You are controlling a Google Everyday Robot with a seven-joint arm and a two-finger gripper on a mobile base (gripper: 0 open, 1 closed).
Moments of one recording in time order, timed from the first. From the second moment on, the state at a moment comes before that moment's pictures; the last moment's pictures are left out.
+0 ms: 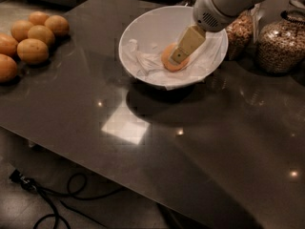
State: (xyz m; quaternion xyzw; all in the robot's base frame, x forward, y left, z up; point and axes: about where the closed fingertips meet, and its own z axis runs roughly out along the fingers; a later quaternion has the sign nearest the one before) arm 0.629 -0.106 0.971 -0.50 0.79 -0.01 0.35
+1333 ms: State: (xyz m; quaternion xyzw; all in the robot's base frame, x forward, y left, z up) arm 0.673 -0.104 0.932 -0.48 0.81 0.00 0.34
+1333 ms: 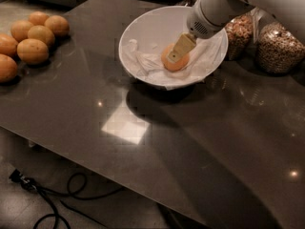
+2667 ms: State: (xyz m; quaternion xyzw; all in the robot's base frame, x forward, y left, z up) arm 0.695 -0.106 0.893 -0.48 0.81 0.00 0.32
